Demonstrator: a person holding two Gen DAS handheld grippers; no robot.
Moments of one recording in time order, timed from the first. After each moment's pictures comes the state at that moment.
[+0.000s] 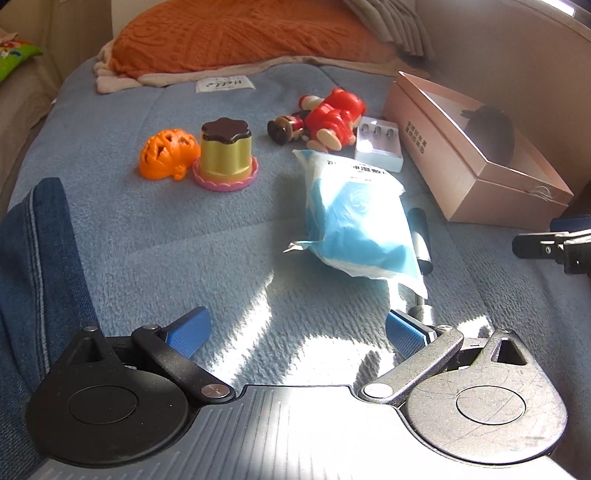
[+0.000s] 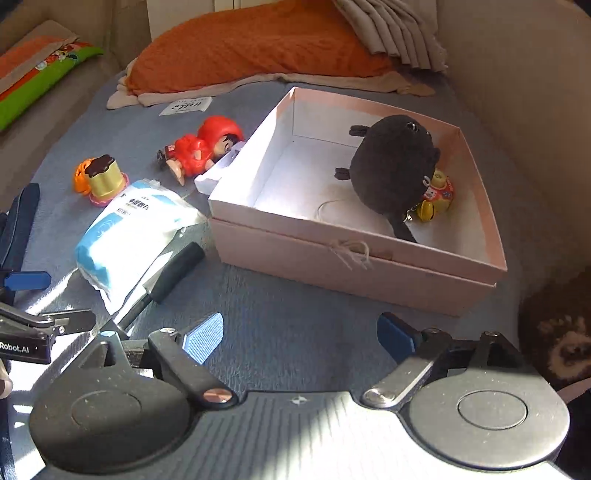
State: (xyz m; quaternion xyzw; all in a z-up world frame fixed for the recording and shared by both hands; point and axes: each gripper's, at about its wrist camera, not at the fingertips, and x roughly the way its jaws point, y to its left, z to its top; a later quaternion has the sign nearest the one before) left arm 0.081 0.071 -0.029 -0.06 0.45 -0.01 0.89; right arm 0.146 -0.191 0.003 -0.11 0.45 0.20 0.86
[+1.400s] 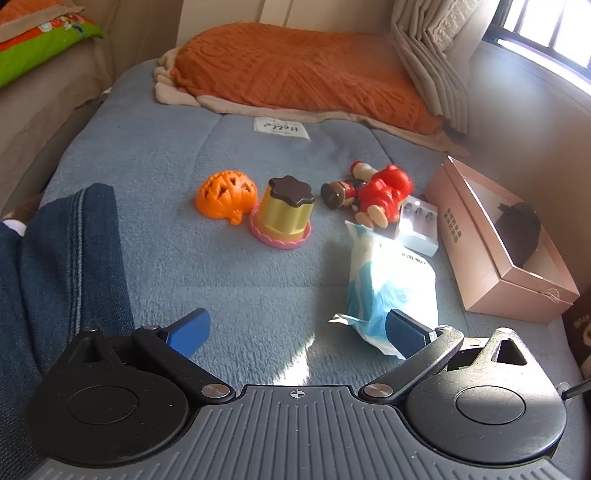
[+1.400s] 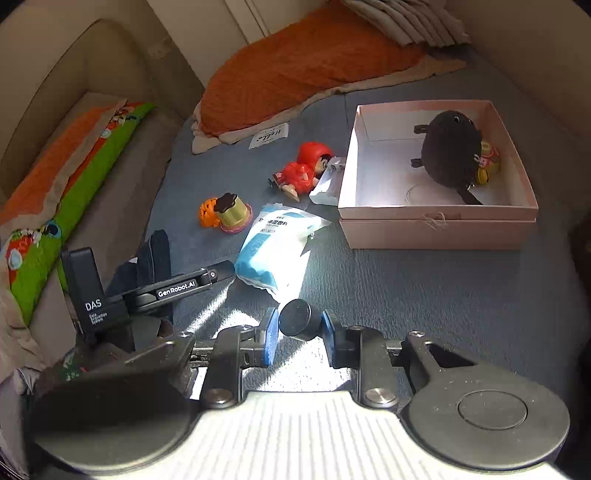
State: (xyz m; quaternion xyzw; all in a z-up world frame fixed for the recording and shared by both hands) left arm 0.081 0.106 -0.006 -0.15 0.39 0.05 0.91; right arm 0.103 -0.225 0.074 0.11 0.50 0.28 0.81
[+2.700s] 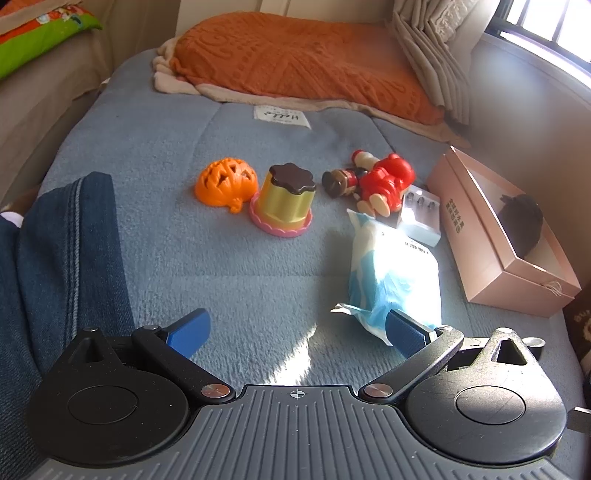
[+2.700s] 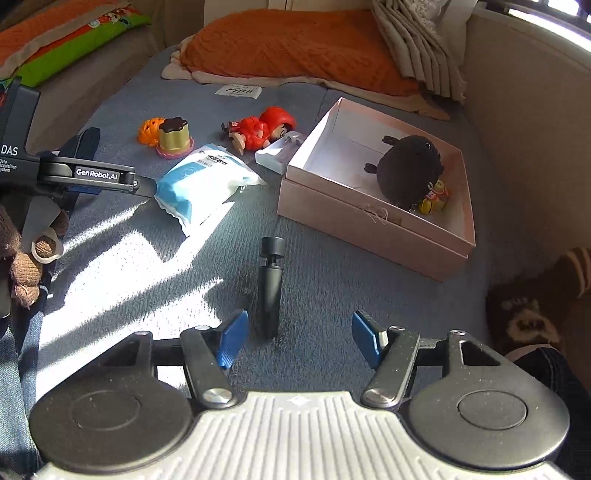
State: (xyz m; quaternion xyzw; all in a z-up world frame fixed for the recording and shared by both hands) left arm 0.082 0.105 -0.010 -0.15 0.40 0.04 0.90; right arm 0.058 -0.193 0.043 -0.19 0.42 0.22 0.86
